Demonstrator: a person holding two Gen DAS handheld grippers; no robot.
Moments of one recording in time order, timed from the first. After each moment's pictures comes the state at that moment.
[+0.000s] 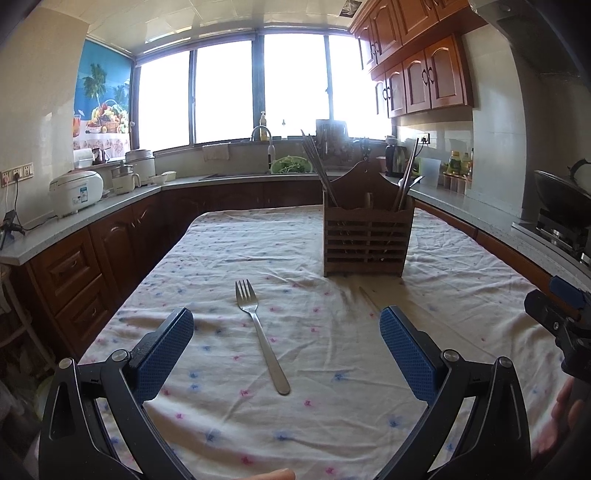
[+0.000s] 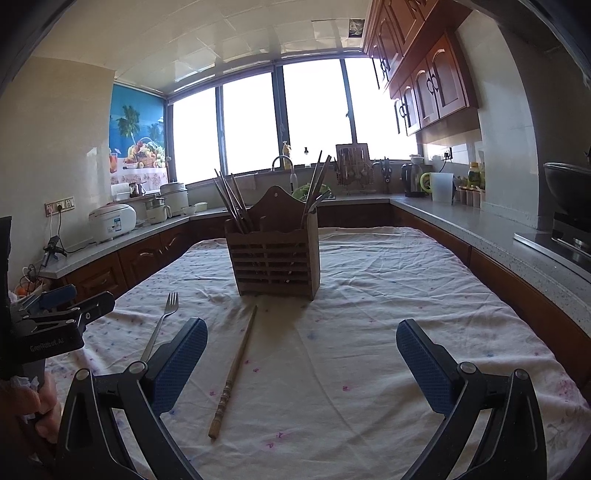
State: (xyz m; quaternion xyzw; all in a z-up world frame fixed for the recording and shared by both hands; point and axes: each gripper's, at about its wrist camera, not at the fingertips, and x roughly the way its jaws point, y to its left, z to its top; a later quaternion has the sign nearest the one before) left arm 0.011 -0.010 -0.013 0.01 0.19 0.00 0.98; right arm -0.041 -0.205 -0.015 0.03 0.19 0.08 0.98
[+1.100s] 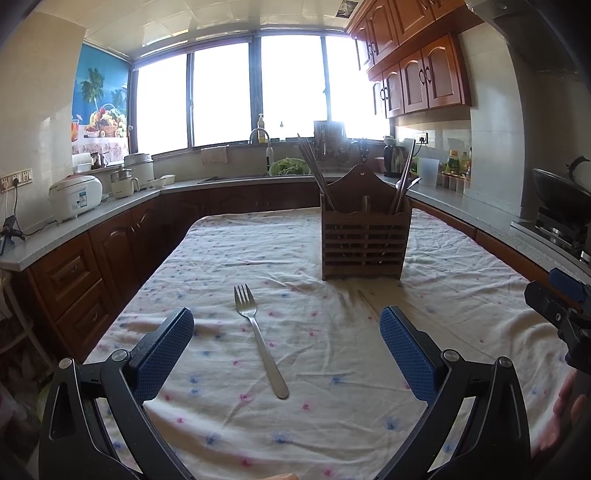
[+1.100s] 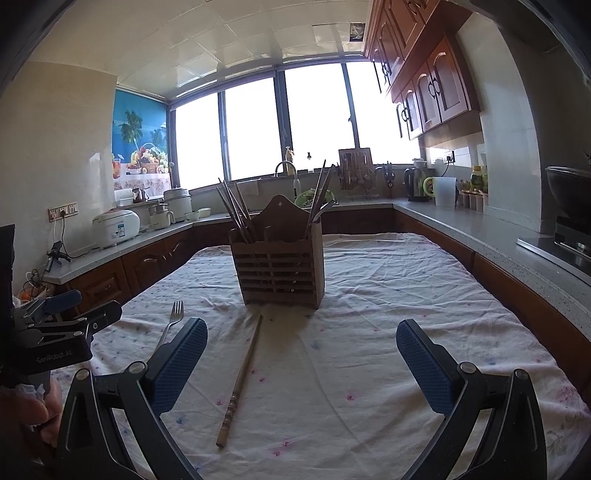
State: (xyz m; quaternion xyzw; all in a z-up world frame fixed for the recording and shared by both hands) left arm 0.010 -0.012 -0.009 0.02 0.19 0.00 0.98; right arm -0.041 -0.202 -0.006 0.04 0.19 0.08 0.98
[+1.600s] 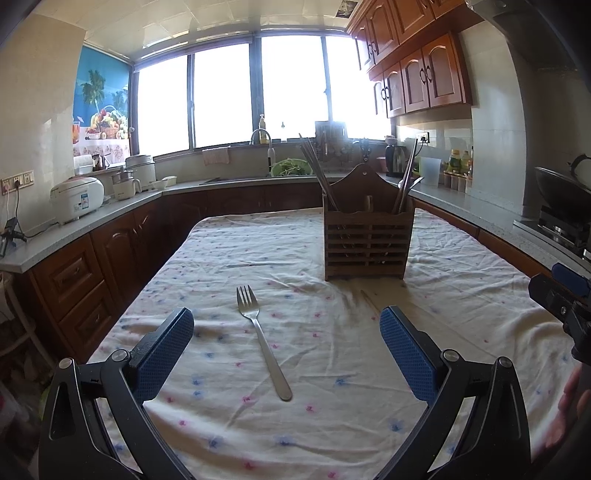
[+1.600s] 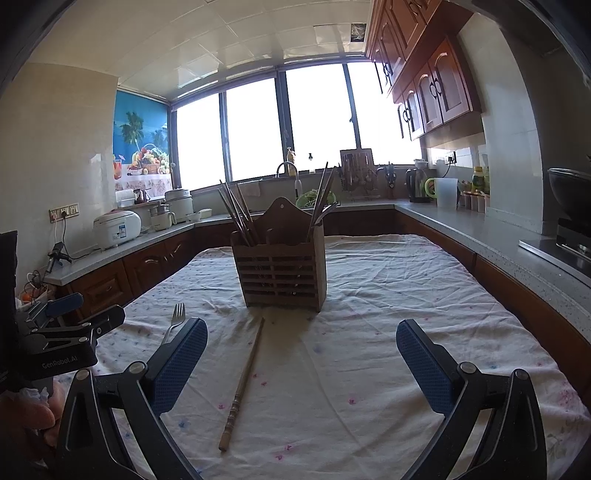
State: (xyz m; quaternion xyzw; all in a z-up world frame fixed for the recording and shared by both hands) left arm 0.013 -0.012 -0.010 0.02 0.18 0.01 0.98; right arm -0.036 -0.202 -0.004 0.04 0.19 0.09 0.98
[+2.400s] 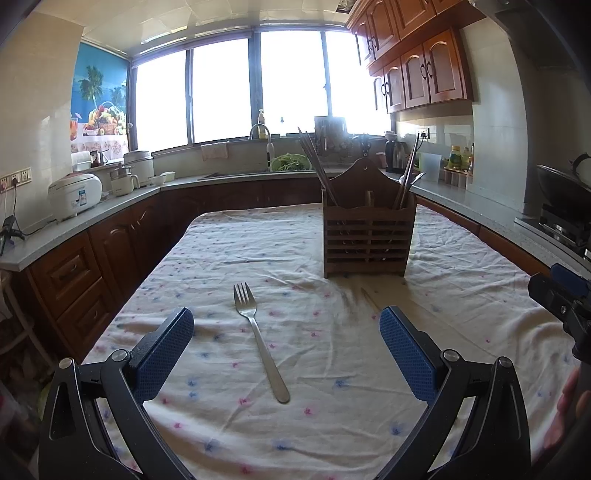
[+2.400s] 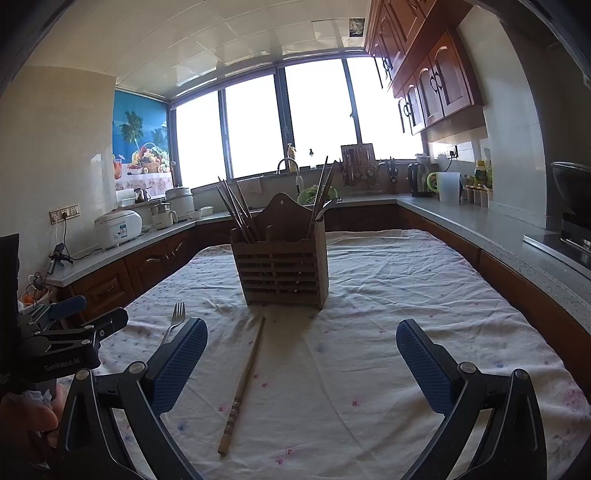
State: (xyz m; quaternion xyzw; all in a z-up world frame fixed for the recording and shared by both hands) left arm 0.023 -0.012 -0.013 0.02 0.19 0.00 0.98; right arm -0.029 -0.202 -0.008 0.04 0.19 0.09 0.98
